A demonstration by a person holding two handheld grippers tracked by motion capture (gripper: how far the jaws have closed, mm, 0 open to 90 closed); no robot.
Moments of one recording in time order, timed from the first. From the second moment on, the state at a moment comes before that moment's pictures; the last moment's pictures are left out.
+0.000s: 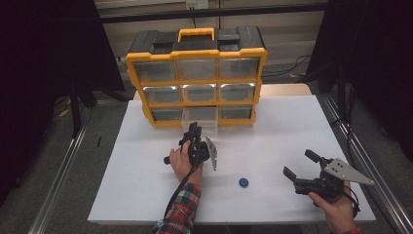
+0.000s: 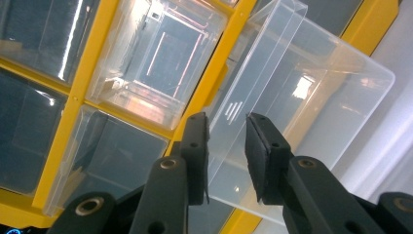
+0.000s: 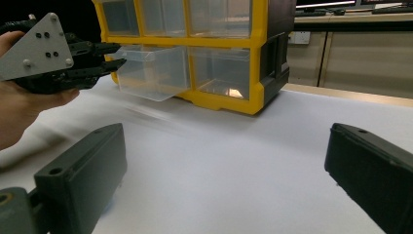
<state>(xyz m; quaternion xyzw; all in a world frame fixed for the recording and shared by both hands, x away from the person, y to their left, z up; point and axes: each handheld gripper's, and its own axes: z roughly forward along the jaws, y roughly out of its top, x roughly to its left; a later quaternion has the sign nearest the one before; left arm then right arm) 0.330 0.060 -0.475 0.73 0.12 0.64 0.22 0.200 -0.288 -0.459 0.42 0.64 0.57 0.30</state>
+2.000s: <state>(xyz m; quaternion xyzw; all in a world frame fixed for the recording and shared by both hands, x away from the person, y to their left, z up) 0.321 0.059 -0.474 0.73 0.13 0.63 0.22 0.200 -0.288 -0.458 0.41 0.64 0.57 0.30</state>
